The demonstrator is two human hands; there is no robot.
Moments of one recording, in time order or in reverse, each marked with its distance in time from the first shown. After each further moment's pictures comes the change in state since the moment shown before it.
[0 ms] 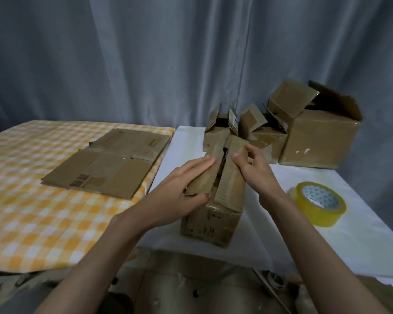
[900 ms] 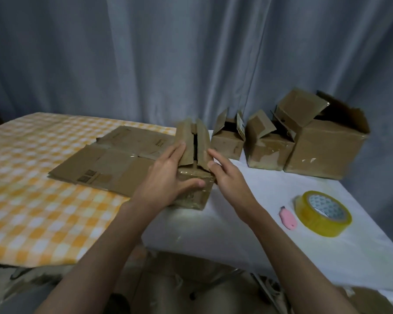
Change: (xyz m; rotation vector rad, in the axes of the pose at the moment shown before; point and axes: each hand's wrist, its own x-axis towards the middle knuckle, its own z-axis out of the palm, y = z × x) left_hand 0.010 -0.025 -0.023 0.237 0.295 -0.265; right_hand -0.031 -0.018 0.058 -0.016 -0.246 -0.199
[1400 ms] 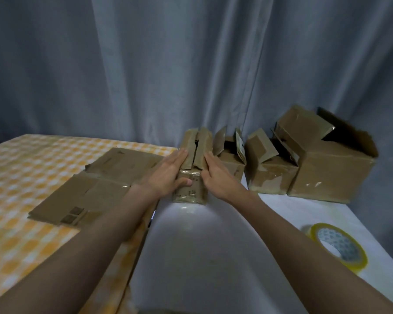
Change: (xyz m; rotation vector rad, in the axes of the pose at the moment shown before) left_hand 0.132 -0.054 0.020 0.116 -0.245 0.114; right_hand 0.125 0.005 -0.003 -0.604 -0.181 -0.001
